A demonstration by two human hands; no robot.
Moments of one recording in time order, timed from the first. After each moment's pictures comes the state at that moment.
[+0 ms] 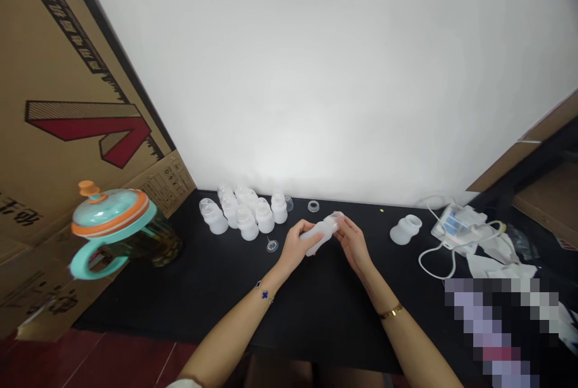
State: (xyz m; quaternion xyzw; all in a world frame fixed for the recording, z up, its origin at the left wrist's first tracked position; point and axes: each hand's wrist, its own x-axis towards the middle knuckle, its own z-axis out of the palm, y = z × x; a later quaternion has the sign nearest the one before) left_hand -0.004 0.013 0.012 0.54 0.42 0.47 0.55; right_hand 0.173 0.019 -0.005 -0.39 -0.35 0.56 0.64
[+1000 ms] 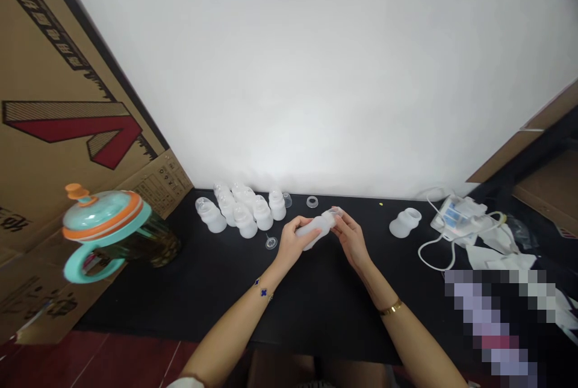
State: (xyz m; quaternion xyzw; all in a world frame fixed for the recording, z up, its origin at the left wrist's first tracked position) left_hand -0.008 0.014 0.011 0.54 0.44 0.50 0.52; right_hand 0.167 0.013 0.000 -0.39 -0.36 0.55 0.64
